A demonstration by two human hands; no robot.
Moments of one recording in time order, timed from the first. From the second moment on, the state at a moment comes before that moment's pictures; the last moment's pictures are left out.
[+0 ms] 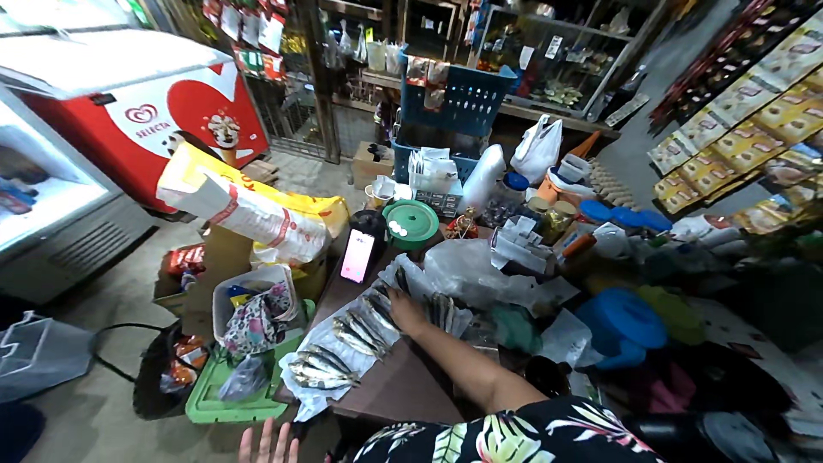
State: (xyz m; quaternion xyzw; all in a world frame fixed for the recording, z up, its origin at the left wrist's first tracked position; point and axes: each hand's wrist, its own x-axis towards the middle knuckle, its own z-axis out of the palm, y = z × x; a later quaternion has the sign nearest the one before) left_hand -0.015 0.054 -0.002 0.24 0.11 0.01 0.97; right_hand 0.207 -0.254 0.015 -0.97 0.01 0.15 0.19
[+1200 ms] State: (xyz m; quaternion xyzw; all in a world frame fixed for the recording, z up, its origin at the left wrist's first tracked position) left_hand -0.029 0.071 0.005 0.21 0.22 0.05 0.95; right_hand 0.191 -0.255 0.010 -0.98 -0.01 0.07 0.16
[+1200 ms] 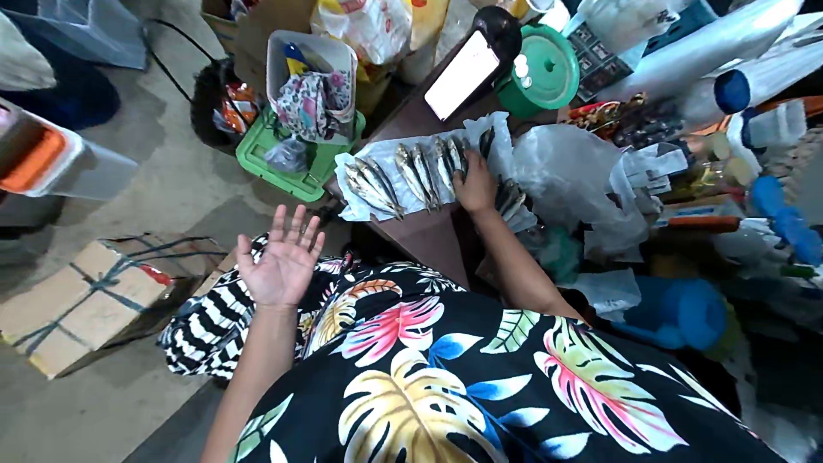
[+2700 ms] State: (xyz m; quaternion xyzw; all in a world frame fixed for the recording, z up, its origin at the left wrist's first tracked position) left_hand -0.037 0.074 -0.006 0.20 0.22 0.05 0.95; right_hand 0.162 -0.181 0.003 -0.97 -0.10 0.08 0.20
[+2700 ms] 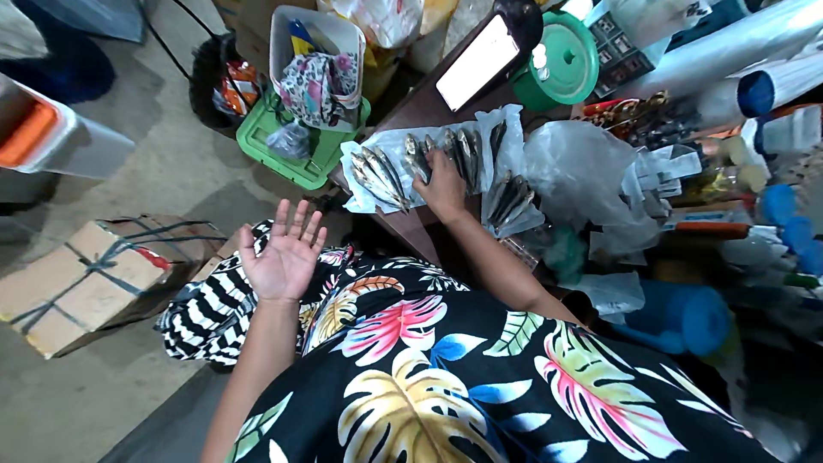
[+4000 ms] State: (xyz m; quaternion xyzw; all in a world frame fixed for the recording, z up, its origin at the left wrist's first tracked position) left_hand -0.043 0.081 -0.005 0.23 0.22 0.05 0.95; right_hand 0.191 -0.196 0.014 -0.91 -0.01 0.13 0.40
